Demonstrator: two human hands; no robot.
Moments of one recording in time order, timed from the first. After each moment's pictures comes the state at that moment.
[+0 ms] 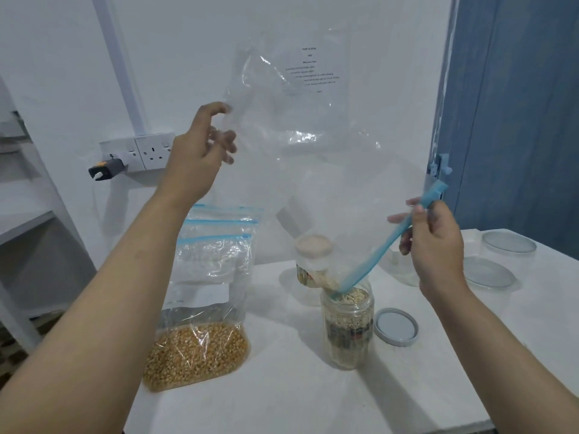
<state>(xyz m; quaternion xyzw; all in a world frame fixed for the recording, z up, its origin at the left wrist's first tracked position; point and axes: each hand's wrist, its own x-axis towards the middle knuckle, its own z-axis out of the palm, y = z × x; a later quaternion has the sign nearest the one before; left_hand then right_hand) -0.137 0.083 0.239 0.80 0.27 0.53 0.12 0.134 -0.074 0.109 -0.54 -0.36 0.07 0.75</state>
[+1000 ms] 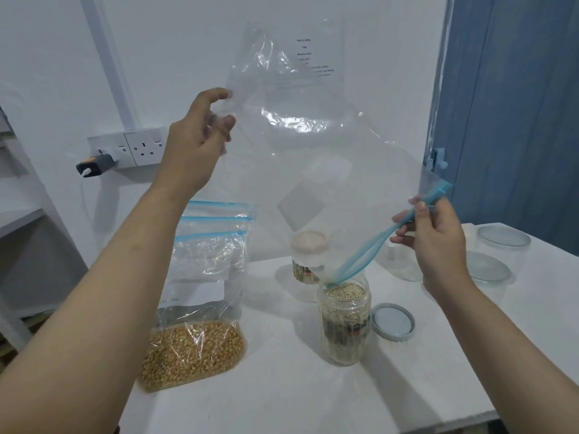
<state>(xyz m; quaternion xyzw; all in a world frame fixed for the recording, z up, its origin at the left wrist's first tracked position) -0.127 0.084 0.244 0.80 0.23 0.55 0.11 0.142 -0.073 0.107 -0.54 -0.34 0.08 0.77</state>
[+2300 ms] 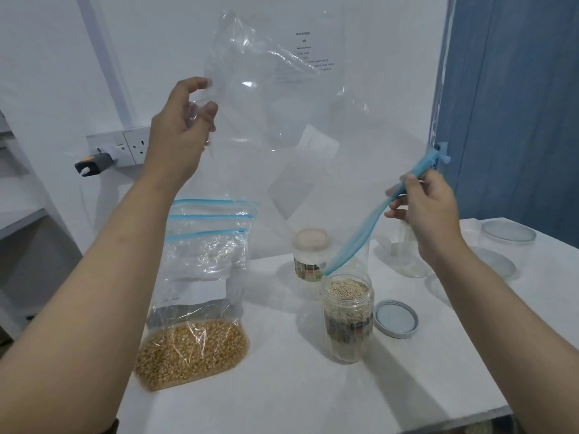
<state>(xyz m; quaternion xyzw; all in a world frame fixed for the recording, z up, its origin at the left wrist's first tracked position) -0.134 0.099 0.251 0.76 0.24 0.59 0.13 0.150 -0.048 0.137 -0.52 -0.35 0.12 0.77</state>
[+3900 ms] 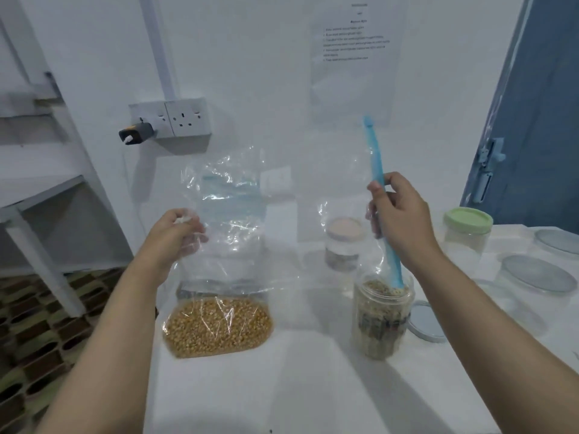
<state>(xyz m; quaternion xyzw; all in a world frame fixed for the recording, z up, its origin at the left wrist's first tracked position) -0.252 0.121 0.097 0.57 0.48 0.49 0.45 0.076 -0.006 0.118 -0.56 -0.50 0.13 0.65</state>
